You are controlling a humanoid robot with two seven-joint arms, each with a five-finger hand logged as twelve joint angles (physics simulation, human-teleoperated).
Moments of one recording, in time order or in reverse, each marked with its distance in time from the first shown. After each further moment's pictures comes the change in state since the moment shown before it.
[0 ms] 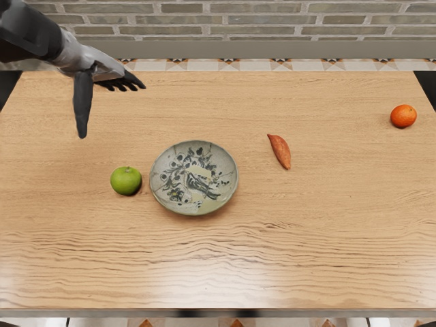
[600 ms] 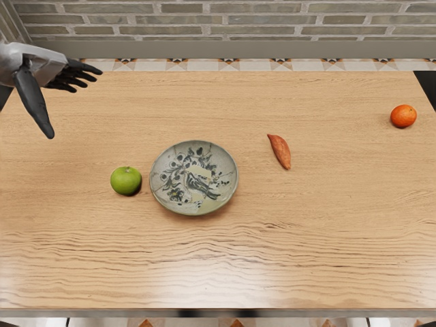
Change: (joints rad) left arm 0.026 0.392 -0.113 -0.136 -0.108 0.000 0.005; right arm 0.000 0.000 0.000 0.000 0.001 0.000 0.000
